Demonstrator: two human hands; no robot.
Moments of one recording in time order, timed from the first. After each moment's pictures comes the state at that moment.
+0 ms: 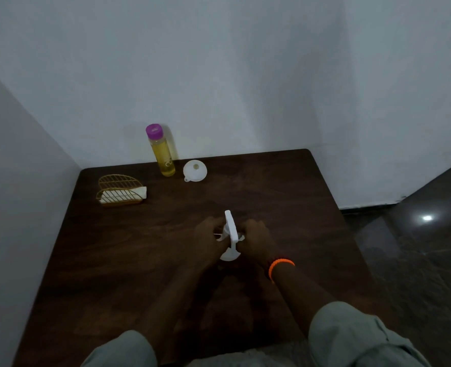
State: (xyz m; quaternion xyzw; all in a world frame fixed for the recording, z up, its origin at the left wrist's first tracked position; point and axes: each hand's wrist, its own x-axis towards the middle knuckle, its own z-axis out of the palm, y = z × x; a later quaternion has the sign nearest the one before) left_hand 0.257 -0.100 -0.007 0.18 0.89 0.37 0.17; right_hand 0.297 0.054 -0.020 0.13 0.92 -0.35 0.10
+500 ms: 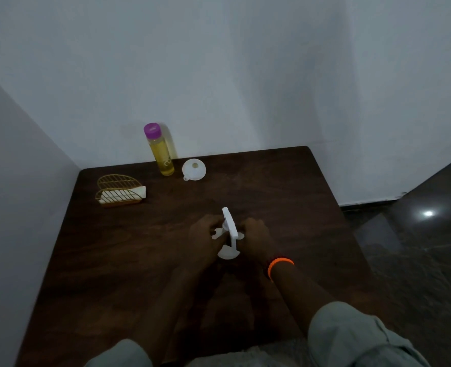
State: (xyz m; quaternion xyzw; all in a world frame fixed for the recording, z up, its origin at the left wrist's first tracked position) left_hand 0.262 -0.105 0.000 0.17 0.89 0.40 0.14; right_hand 0.293 0.056 -0.030 0.14 0.91 -0.35 0.13
